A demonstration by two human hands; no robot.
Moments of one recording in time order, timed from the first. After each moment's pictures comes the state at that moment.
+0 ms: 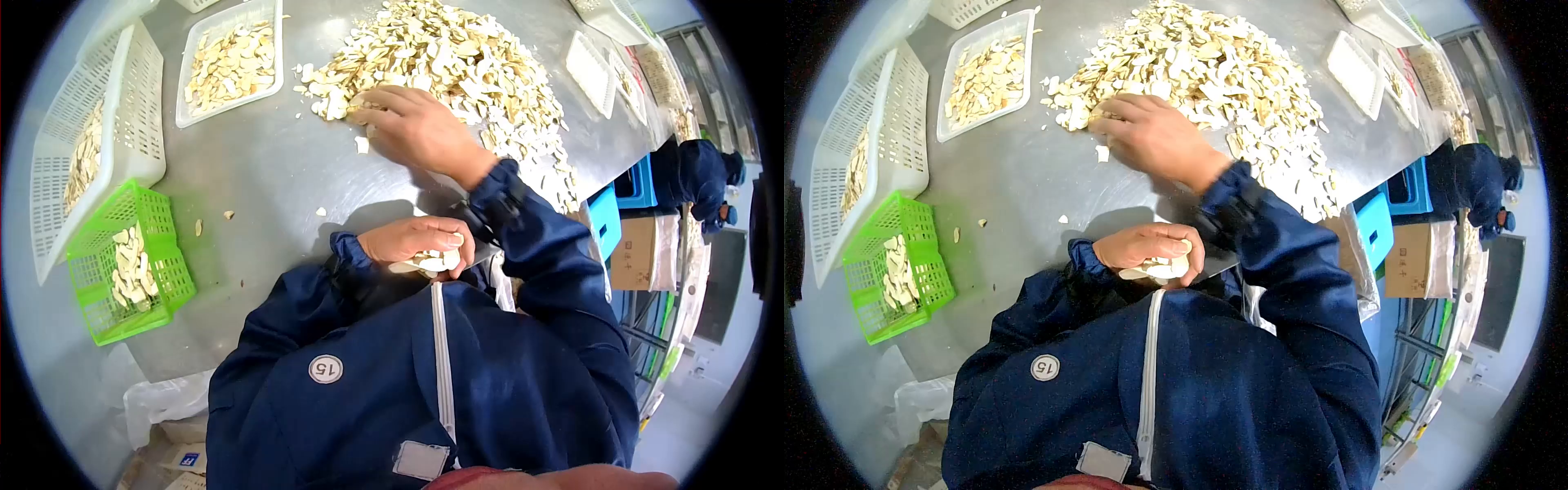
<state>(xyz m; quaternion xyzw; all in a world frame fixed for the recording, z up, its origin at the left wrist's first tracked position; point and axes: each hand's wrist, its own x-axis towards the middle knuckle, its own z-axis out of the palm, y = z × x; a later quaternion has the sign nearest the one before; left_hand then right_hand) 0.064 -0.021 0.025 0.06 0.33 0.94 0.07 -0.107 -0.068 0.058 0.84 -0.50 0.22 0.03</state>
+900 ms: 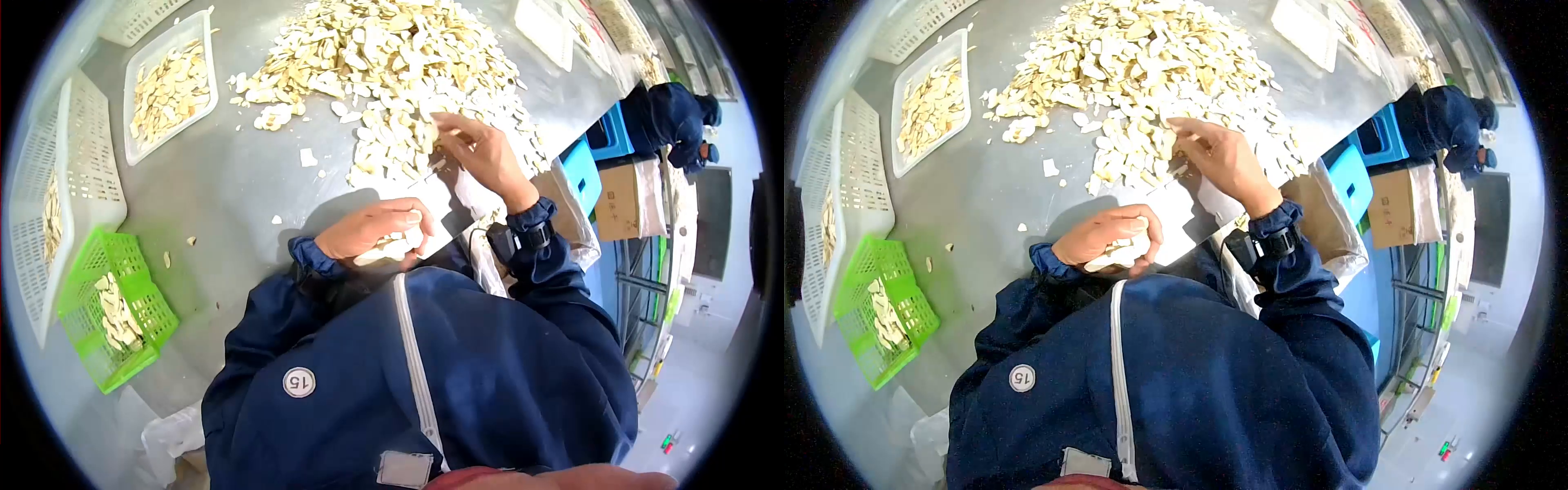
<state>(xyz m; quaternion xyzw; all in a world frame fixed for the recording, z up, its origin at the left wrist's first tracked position) 0.060 -0.023 0.030 0.00 0.35 0.93 0.07 -0.188 0.068 0.082 0.53 -0.78 0.27 -0.19</state>
